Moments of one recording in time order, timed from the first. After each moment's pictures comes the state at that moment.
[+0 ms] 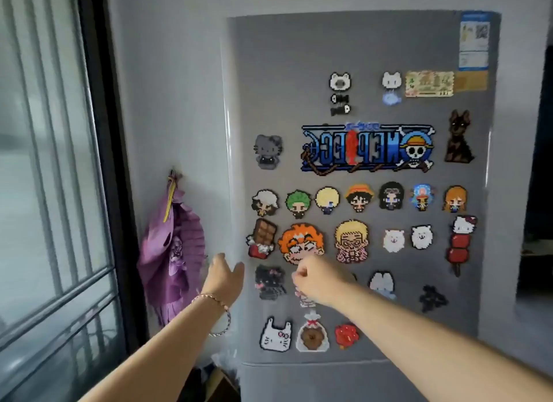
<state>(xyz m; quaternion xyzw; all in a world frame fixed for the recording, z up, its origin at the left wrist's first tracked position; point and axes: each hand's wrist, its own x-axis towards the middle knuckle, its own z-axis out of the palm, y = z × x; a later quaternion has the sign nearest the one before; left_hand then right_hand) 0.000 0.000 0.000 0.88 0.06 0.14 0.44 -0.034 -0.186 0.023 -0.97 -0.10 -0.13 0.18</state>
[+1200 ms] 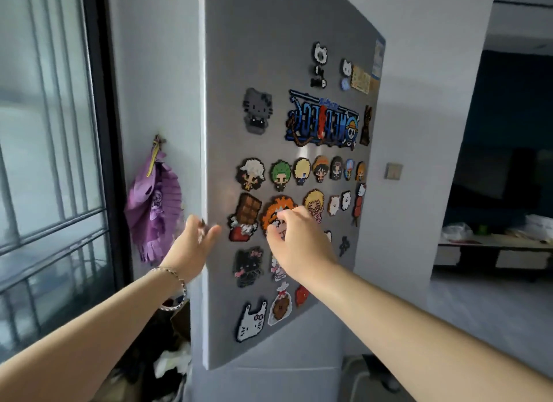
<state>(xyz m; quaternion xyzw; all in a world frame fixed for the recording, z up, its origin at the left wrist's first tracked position) -0.257 -0.127 -0.002 0.88 -0.02 0.25 0.41 -0.300 -0.311 0.040 -0.93 -0.14 -0.26 0.23</state>
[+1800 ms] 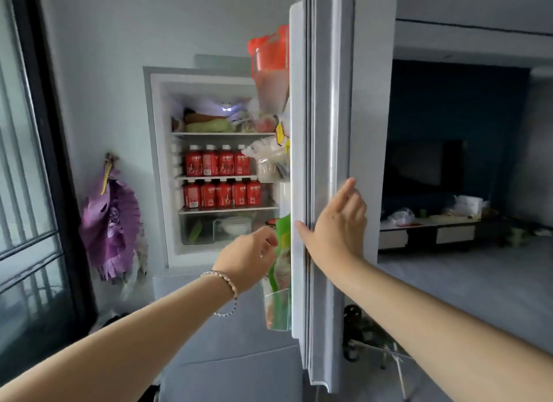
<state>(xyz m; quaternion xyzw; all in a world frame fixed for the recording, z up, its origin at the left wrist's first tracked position) -0.382 -0.287 0.021 0.90 -0.25 0.20 0.28 -0.423 -0.429 0.050 -0.90 0.11 -0.39 0.19</state>
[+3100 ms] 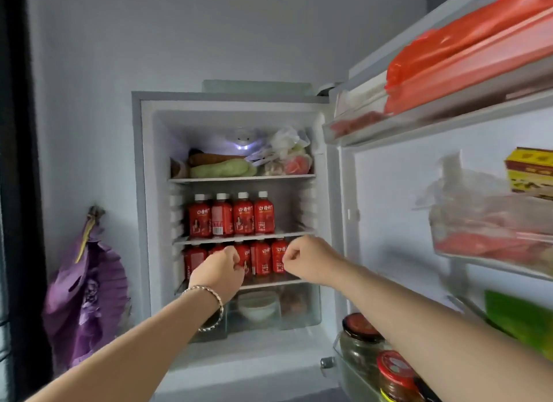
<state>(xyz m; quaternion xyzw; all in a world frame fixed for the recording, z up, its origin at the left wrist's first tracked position) -0.049 -0.212 0.072 0.94 -0.08 0.23 0.23 -0.094 -0.385 0.100 -0.94 -0.09 -0.16 0.29</state>
